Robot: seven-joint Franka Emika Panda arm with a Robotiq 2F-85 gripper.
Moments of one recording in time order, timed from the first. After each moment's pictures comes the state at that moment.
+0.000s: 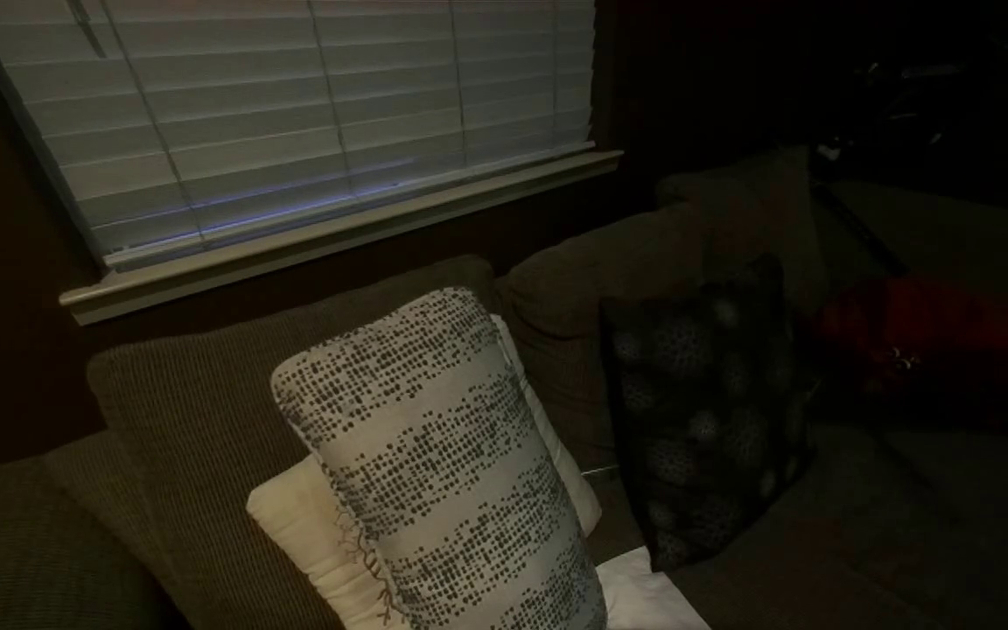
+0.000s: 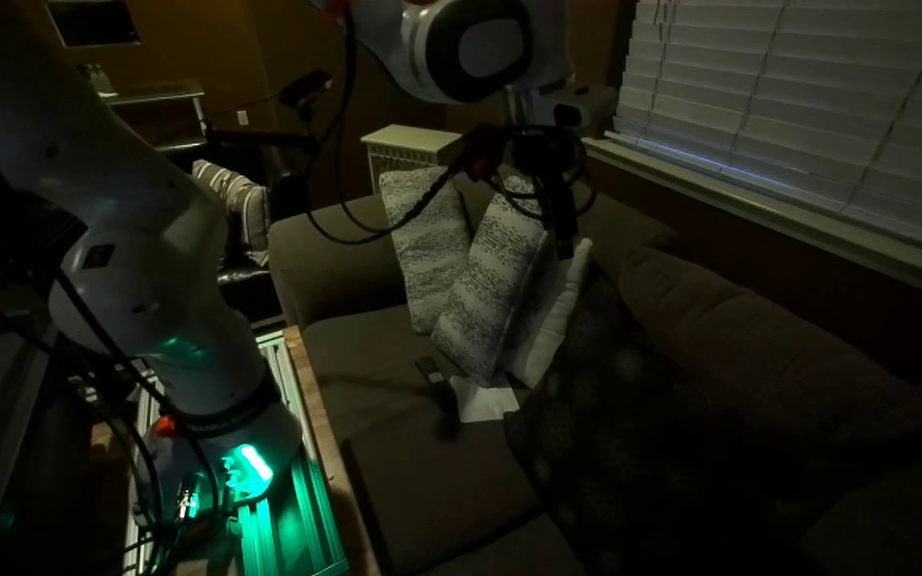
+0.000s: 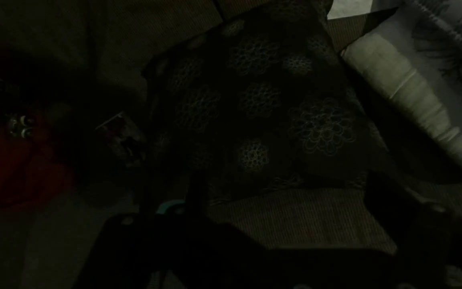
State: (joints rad) arm -0.21 -0.33 0.09 -2.53 -0.15 2.43 0.44
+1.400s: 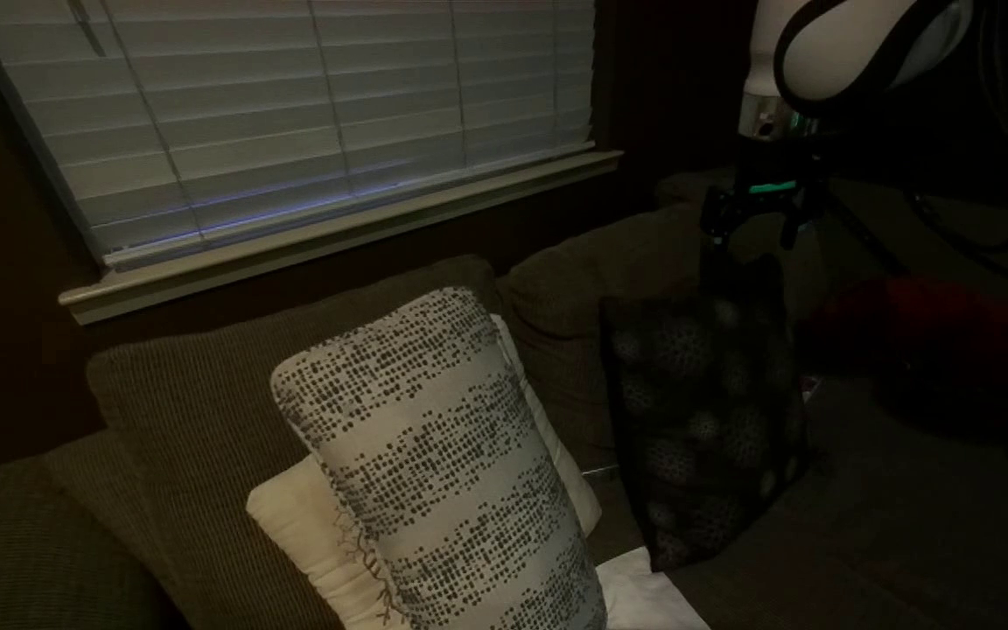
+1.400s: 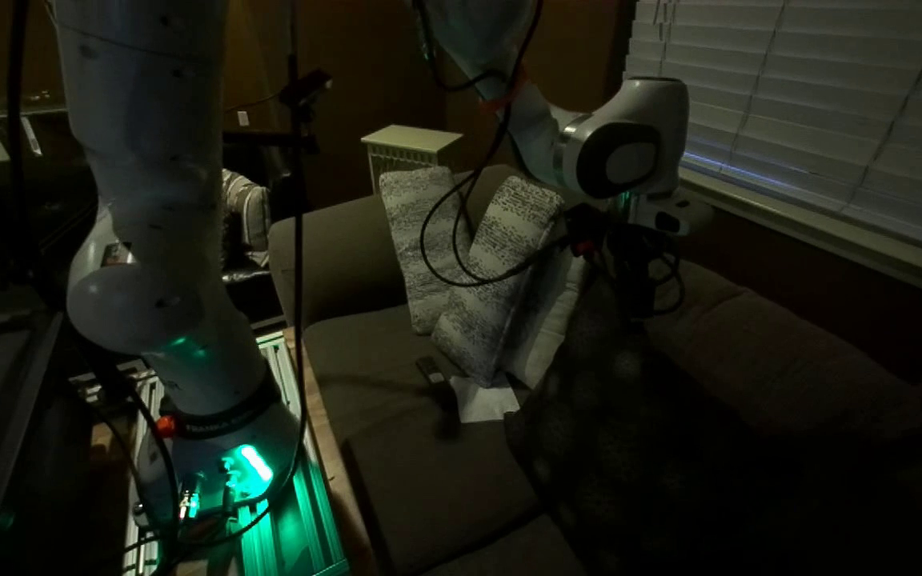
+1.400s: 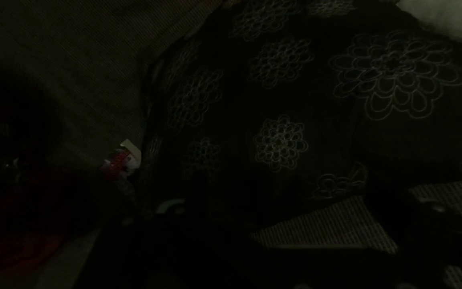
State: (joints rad) arm -0.09 0.32 -0.11 -2.07 -0.18 2.46 0.56
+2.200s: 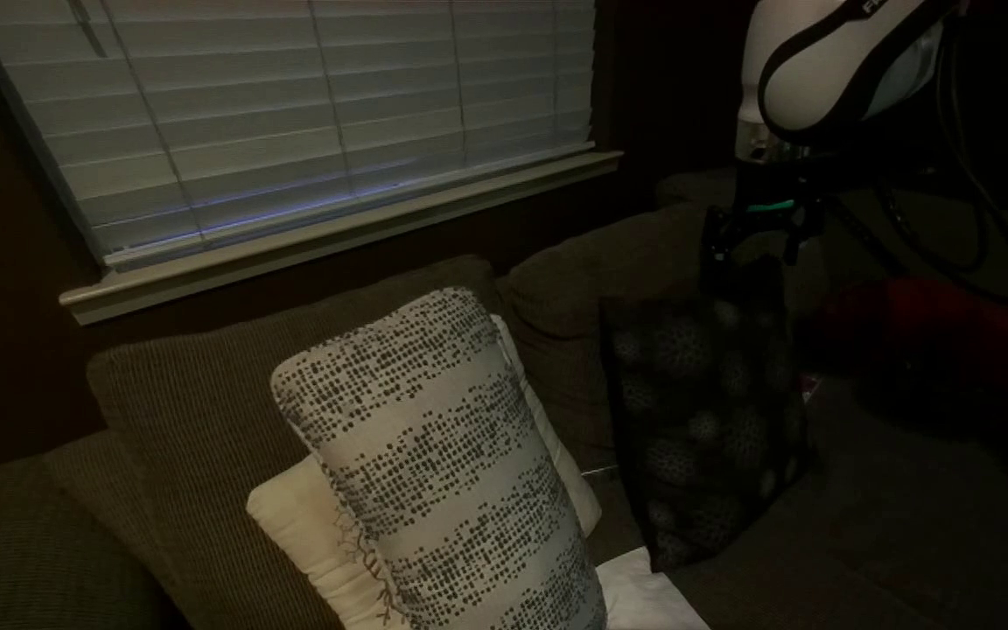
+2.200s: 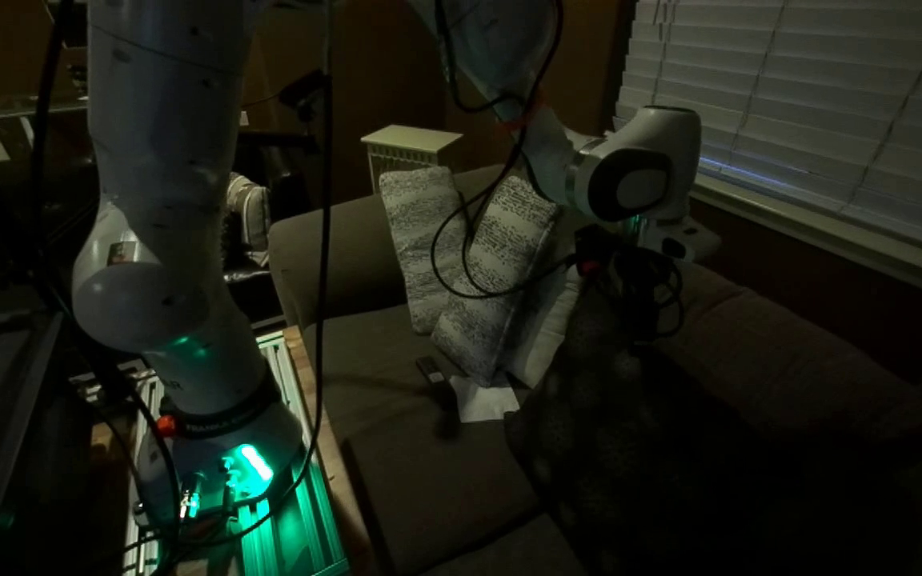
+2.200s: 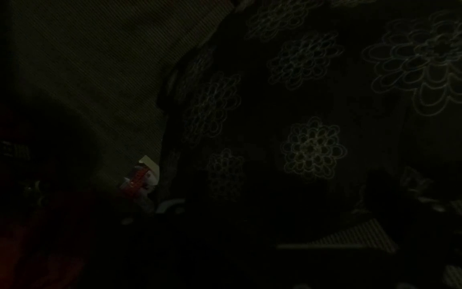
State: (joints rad) arm -0.05 0.41 -0.18 -2.02 -0.15 2.44 0.60
